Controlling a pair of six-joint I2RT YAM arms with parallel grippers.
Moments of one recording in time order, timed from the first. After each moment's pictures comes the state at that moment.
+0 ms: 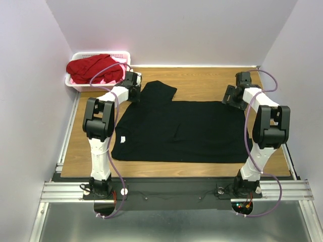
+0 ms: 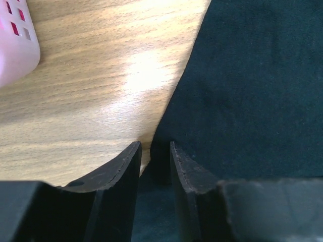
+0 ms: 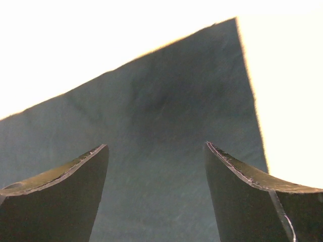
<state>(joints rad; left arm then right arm) -0.25 2.13 1.55 -0.34 -0.10 -0.04 -0.05 1.89 1.38 -0.54 0.15 0.32</state>
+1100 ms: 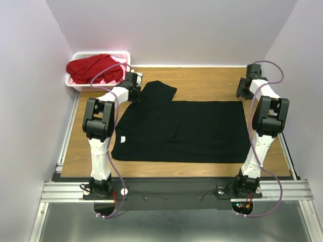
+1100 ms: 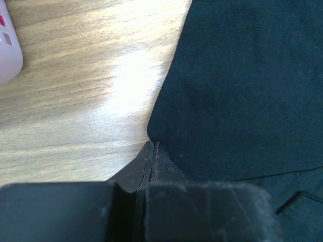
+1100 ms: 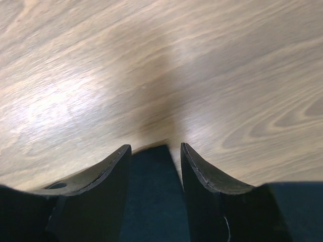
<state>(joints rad) -0.24 2.13 1.54 -0.31 -0.05 -0.04 -0.18 2.17 1.73 -0.54 0.18 0.14</state>
